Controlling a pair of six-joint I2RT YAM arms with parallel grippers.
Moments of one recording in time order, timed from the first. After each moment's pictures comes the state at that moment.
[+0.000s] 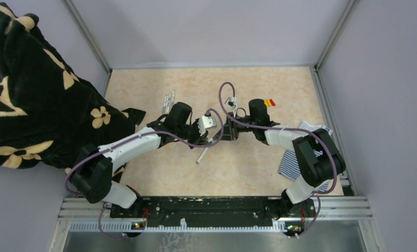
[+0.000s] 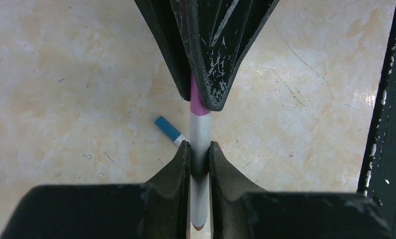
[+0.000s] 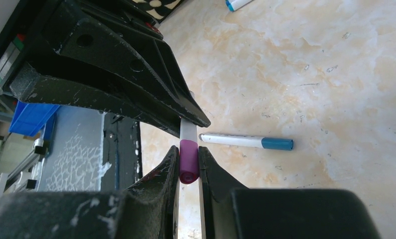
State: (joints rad) left arm -0.68 1.47 0.93 -0.23 0.50 0.45; right arm 0.42 1.59 0.75 0.38 -1.05 0.27
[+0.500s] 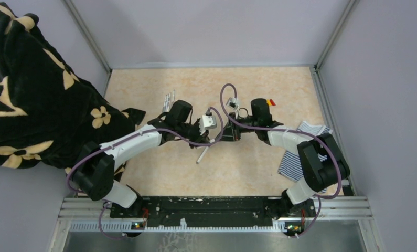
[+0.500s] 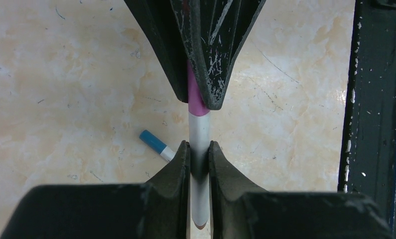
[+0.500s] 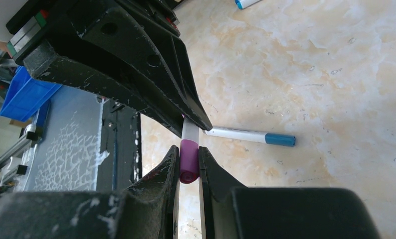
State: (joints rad) left arm -0.67 1.49 0.96 -0.26 0.63 0.47; right arm 0.41 1.53 0.75 0.30 -1.09 0.17
